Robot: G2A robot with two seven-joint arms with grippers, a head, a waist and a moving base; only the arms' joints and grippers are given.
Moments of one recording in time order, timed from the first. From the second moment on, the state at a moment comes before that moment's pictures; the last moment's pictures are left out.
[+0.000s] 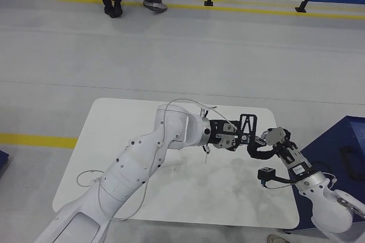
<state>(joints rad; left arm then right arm) 0.46 -1.55 -0.78 -1.29 1.44 -0.96 -0.19 -1.55 -0.32 1.25 -1.98 -3.07 0.14 0.41</state>
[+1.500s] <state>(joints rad) 0.45 -1.54 -0.79 -1.20 1.46 -0.98 -0.05 -1.55 -0.32 1.25 -1.98 -3.07 0.14 0.41</state>
